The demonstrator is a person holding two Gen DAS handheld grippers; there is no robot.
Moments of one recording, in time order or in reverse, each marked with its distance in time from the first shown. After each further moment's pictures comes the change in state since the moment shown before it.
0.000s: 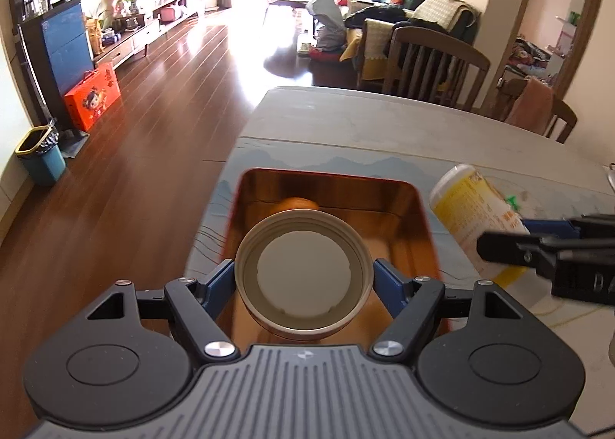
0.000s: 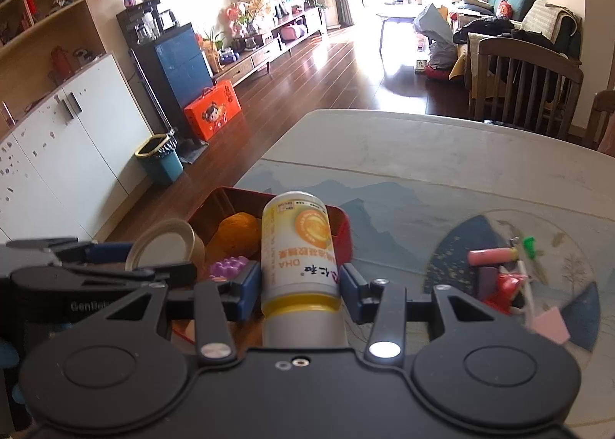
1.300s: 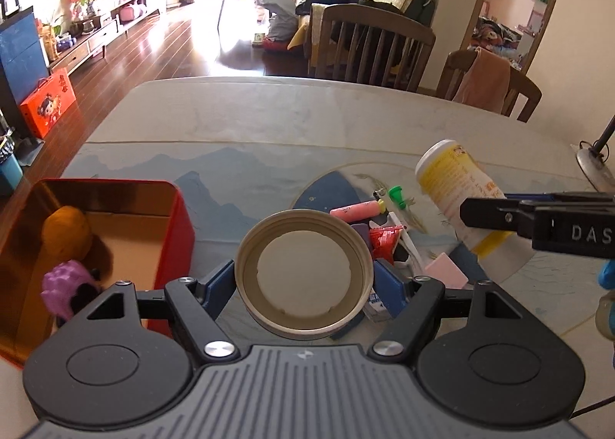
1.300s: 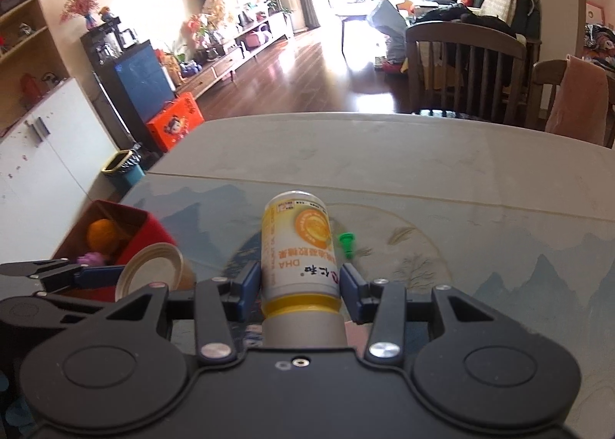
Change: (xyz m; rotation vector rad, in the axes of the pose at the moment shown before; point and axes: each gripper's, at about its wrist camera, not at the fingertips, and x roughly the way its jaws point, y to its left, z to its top) left arm 0.044 -0.193 -0.007 0.042 0.026 -0.070; right arm -0.054 -0.201 -0.006 0.068 -0.015 -0.020
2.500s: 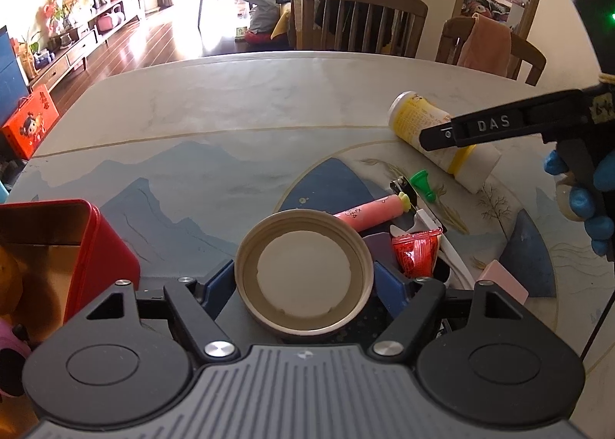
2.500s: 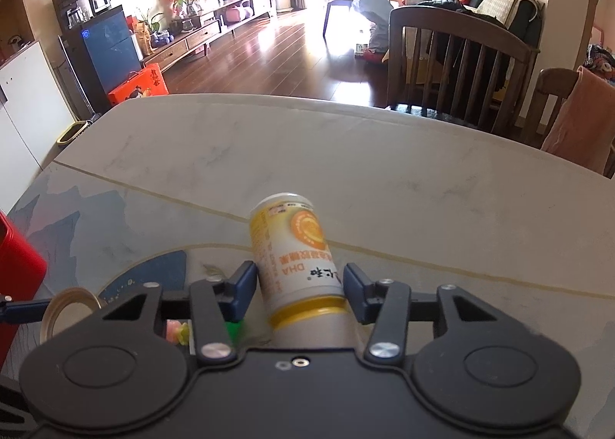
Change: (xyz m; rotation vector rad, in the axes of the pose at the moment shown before) left arm 0.097 -0.010 0.007 0.102 0.026 0.004; right arm 0.118 -0.064 0.038 -0.088 0.060 -0.117
